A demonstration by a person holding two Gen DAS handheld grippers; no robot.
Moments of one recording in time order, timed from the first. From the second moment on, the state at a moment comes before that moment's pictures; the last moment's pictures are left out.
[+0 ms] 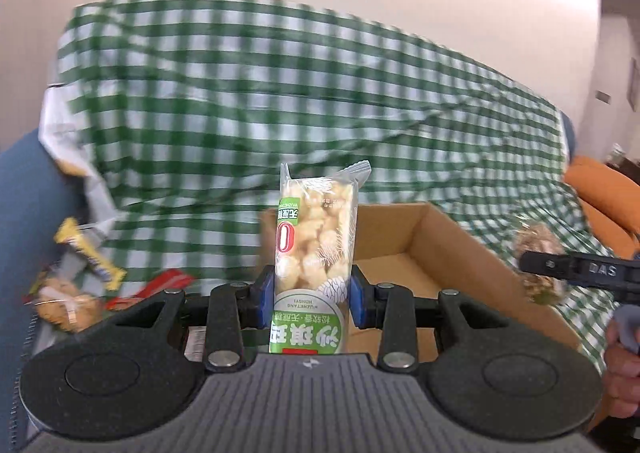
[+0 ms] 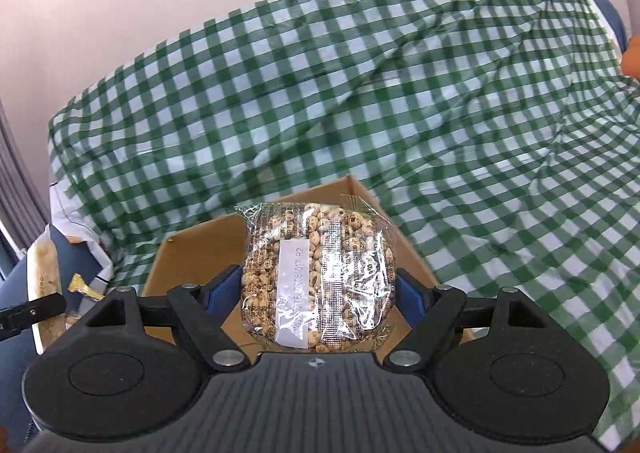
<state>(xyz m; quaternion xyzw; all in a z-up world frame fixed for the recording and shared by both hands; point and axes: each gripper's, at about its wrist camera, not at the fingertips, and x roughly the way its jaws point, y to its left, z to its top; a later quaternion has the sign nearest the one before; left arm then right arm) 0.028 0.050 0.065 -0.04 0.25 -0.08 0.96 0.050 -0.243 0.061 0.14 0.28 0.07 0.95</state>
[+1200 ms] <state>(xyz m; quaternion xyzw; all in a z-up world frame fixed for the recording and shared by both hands) 0.054 0.036 0.038 -0.06 0.33 -0.09 0.94 0.055 -0.243 0.057 0.08 0.31 0.02 0.95</state>
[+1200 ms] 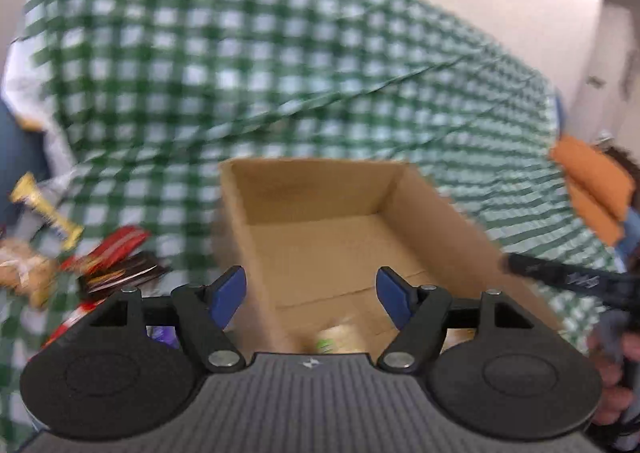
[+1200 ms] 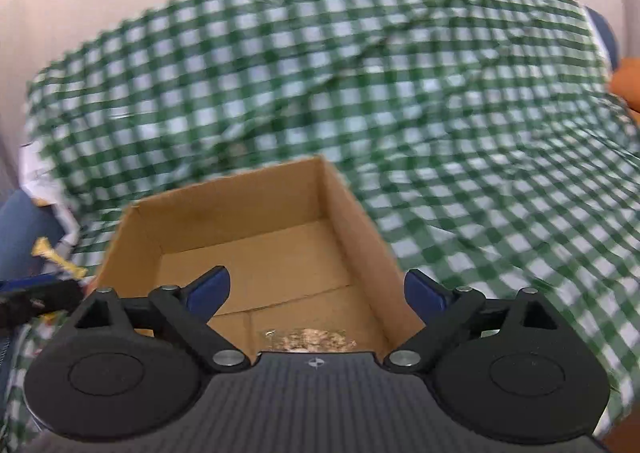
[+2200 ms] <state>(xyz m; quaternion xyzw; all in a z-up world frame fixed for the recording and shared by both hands) 0.062 0.024 -0.004 -0.02 0.44 -0.13 0.89 0.061 -0.293 0.028 0.10 0.44 -0.05 0.89</state>
